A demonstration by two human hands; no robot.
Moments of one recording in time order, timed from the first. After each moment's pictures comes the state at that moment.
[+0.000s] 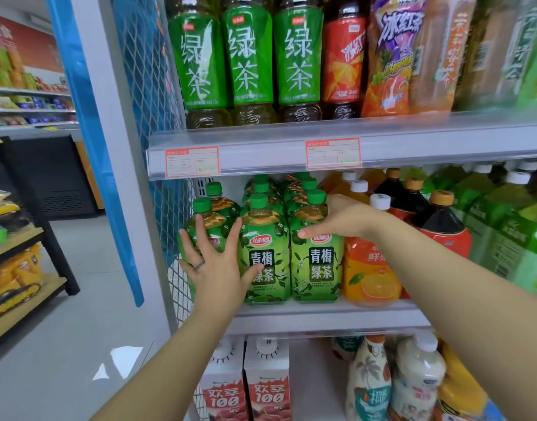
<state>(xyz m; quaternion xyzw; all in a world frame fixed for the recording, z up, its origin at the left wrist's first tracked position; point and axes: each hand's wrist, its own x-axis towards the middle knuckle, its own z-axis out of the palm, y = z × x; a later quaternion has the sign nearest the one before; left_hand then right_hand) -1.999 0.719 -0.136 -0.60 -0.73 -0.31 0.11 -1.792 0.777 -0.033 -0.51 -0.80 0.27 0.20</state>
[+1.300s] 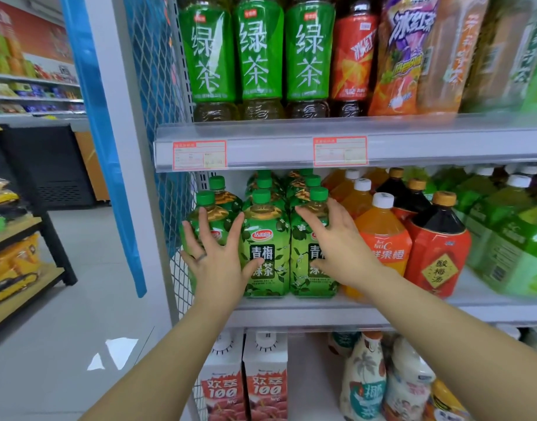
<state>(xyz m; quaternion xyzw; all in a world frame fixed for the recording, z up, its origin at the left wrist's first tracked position) -2.003 0.721 -0.139 -0.60 -0.73 -0.31 0.13 -1.802 0.755 -0.096 -0.48 -0.84 -0.10 0.21</state>
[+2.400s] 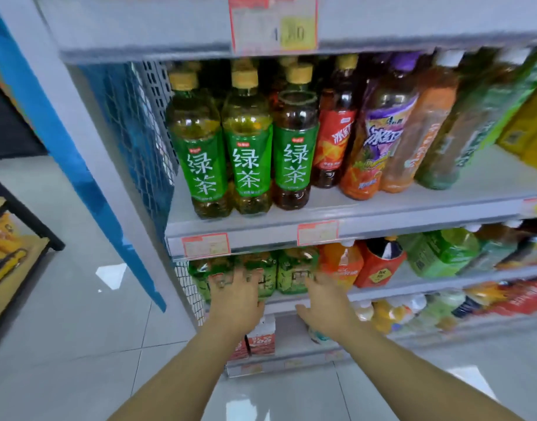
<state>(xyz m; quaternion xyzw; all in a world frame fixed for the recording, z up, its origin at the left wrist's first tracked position) -1.985 0.680 0.001 -0.73 -0.68 0.06 -0.07 -1.808 0.684 -0.008 -0.62 -0.77 0.16 0.05</state>
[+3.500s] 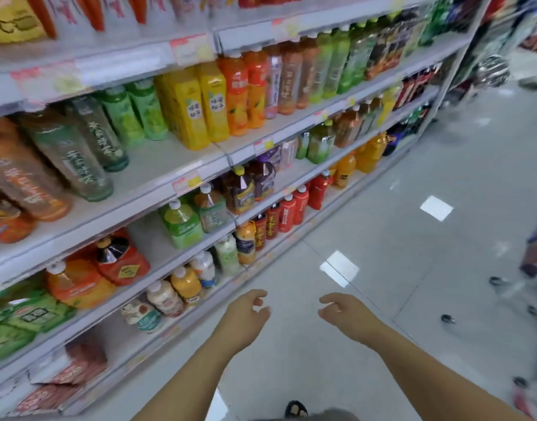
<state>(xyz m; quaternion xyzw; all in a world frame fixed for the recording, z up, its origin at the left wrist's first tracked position) -1.508 0.500 0.090 -0.70 -0.49 -0.01 -0.52 -1.318 0.388 0.104 -0.80 -0.29 0.47 0.23</state>
